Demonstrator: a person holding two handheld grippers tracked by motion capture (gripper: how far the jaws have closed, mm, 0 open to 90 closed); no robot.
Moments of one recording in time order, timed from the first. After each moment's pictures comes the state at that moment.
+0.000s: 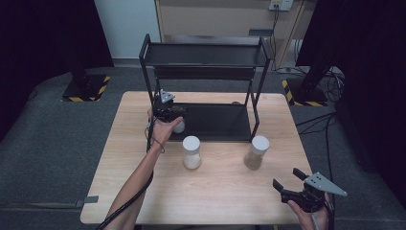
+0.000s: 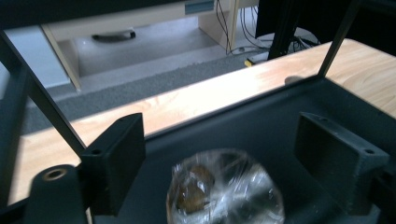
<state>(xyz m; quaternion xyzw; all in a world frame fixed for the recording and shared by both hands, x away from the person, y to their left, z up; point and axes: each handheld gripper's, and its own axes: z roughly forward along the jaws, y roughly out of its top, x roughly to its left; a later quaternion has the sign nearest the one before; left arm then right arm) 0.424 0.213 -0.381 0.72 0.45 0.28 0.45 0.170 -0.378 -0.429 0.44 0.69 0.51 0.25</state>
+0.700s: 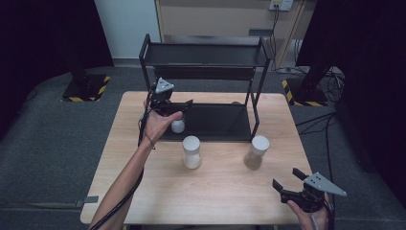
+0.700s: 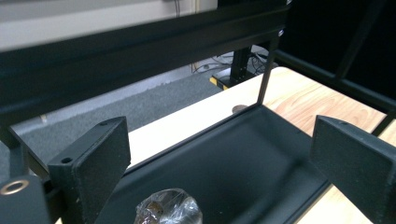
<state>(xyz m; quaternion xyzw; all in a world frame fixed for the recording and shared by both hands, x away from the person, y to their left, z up) 0.397 0.231 -0.312 0.73 0.38 0.25 0.50 0.170 -0.377 -0.428 0.44 0.70 0.51 0.25</state>
